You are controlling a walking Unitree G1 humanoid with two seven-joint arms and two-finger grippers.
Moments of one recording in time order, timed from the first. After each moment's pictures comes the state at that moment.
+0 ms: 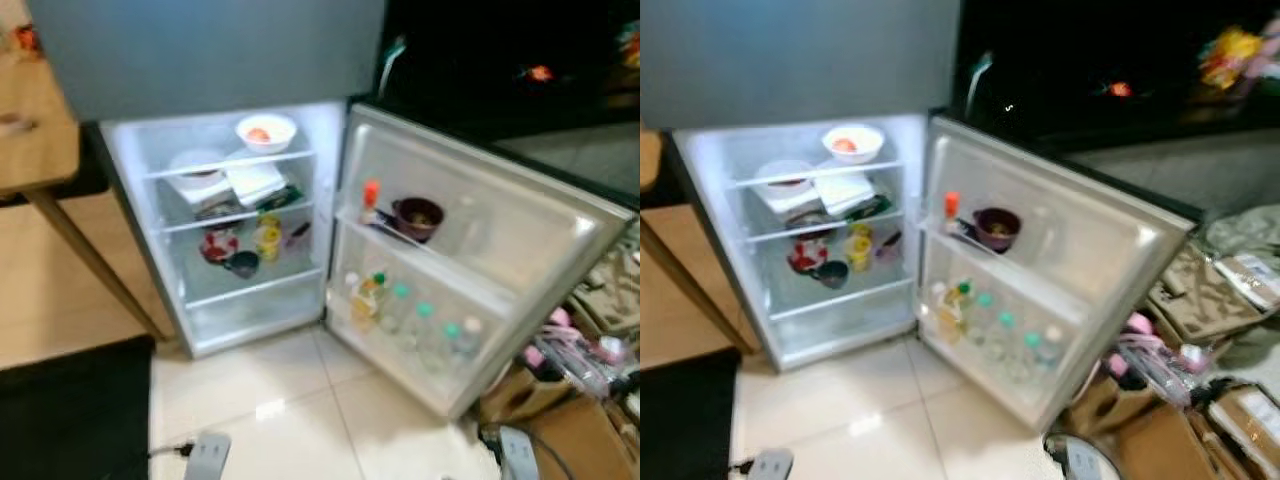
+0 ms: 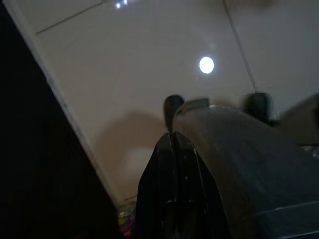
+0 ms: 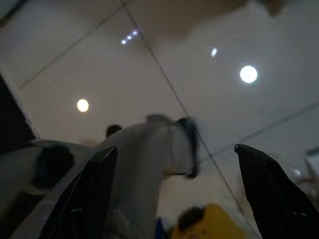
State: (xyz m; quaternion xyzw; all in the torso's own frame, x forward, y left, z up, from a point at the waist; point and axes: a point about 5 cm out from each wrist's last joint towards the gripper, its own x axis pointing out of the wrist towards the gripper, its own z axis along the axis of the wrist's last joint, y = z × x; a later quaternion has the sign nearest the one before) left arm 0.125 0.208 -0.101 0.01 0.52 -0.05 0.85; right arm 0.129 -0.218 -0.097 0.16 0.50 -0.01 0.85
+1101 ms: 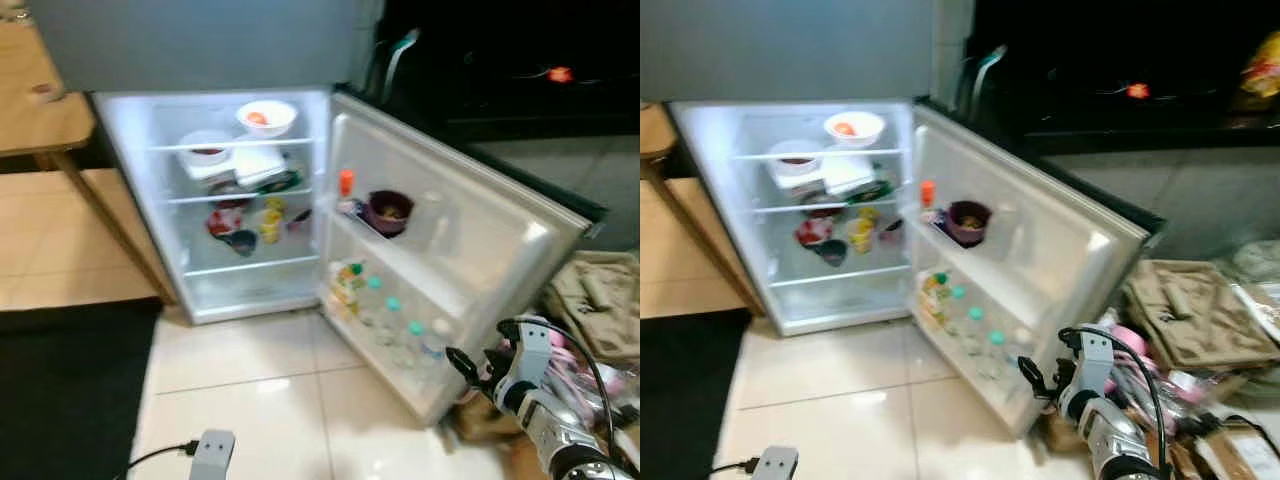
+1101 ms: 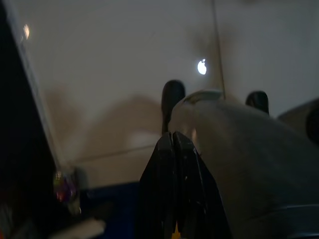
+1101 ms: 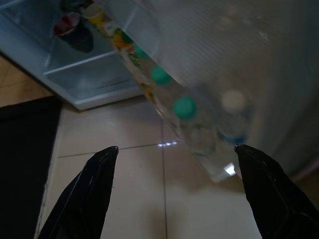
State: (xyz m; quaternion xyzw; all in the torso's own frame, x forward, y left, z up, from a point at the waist) left arm 0.129 0.203 -0.101 0.00 0.52 -0.05 0.86; right arm 0.272 -0.247 0.002 0.13 0.22 0.06 0.96
